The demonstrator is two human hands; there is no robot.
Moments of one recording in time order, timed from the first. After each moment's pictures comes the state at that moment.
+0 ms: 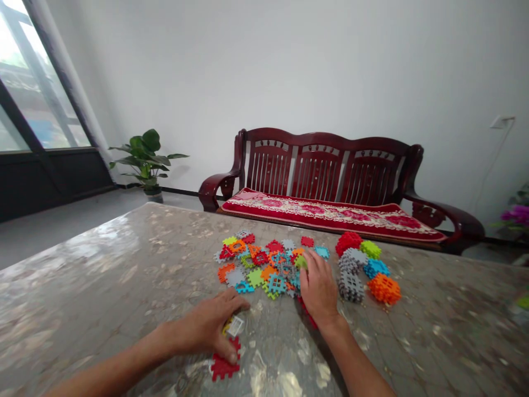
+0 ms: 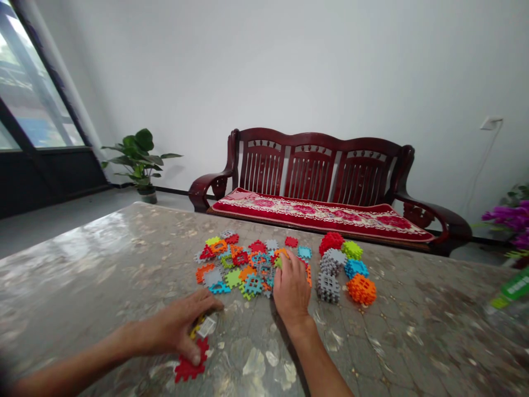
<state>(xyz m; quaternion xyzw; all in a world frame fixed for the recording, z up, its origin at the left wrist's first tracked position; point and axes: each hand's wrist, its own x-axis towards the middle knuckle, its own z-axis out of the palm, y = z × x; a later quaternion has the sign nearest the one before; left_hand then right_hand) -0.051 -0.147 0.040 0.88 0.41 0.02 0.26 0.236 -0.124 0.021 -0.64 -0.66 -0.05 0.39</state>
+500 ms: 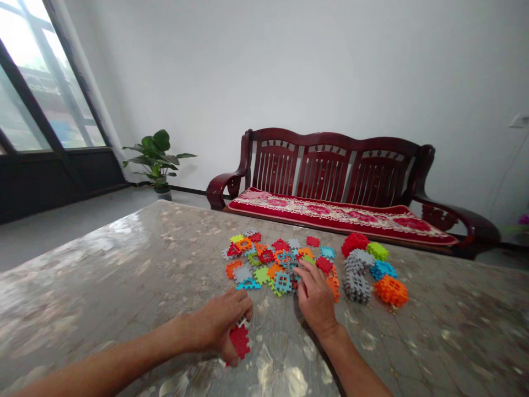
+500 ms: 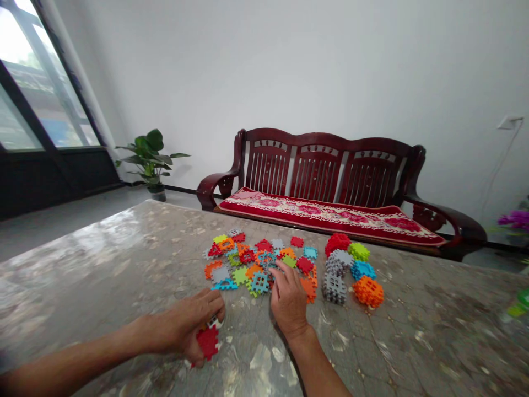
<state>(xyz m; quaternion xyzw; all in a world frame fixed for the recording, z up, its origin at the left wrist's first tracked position) -0.044 -0.151 0.038 0.89 0.40 -0.03 0.20 0.224 -0.139 -0.002 -0.52 -0.72 -0.07 0.45</state>
